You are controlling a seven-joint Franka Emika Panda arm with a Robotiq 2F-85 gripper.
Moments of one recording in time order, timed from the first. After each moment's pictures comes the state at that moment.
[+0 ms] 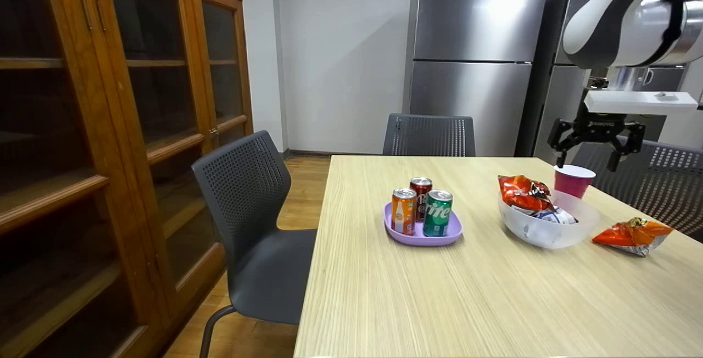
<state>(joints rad) -0.10 0.31 -0.15 -2.13 -0.03 2.55 0.08</state>
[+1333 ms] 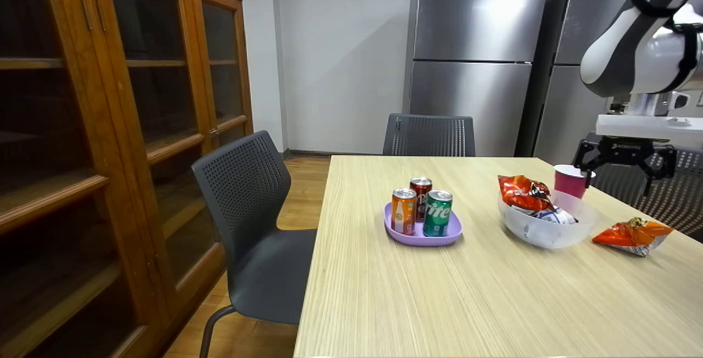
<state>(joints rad) -0.10 0.42 -0.25 -2.09 -0.03 2.57 0.28</state>
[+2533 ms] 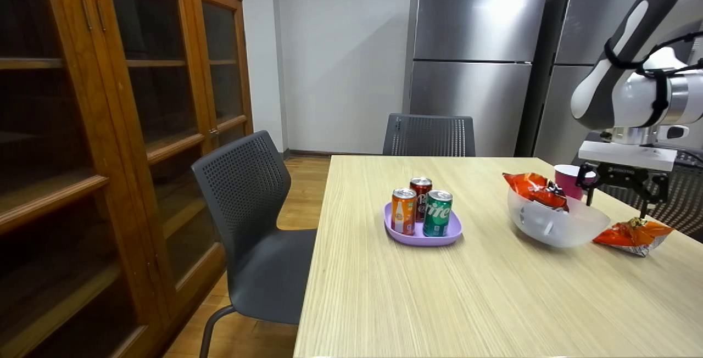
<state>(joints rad) -0.10 0.66 -0.30 -1.89 0.05 2.58 0.47</state>
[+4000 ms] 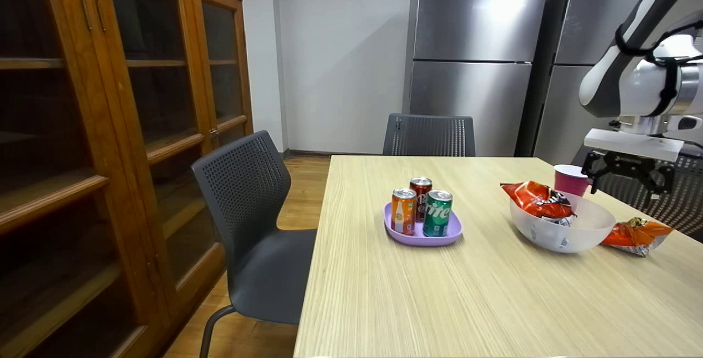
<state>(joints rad) -0.12 0.63 -0.30 -1.89 0.11 2.59 0.47</state>
